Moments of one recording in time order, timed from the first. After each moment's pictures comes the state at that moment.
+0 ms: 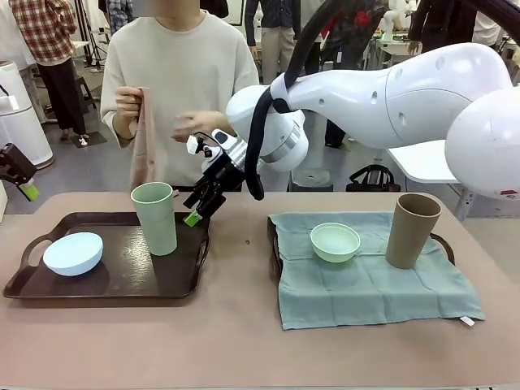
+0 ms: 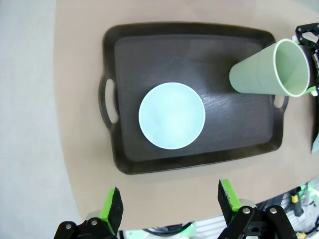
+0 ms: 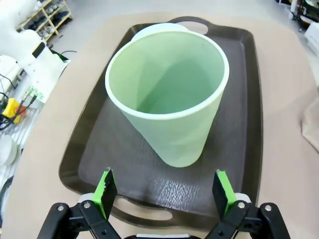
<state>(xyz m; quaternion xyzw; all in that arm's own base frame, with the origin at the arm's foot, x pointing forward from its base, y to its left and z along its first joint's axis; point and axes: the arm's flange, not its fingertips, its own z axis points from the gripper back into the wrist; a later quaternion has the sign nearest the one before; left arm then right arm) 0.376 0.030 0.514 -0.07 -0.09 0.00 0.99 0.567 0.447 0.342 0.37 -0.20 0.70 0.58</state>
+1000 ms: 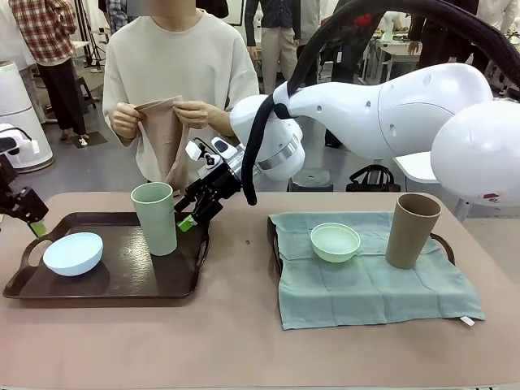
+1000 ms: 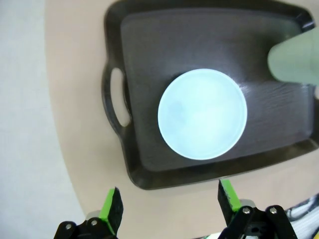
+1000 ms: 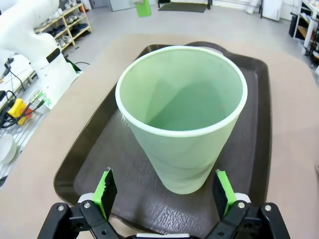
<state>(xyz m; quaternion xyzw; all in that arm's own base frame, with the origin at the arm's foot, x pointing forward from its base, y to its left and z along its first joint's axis) 0.389 0.037 0.430 -0.03 -0.06 -0.03 1.00 0.572 0.456 0.318 0.43 -0.24 0.70 0.52</state>
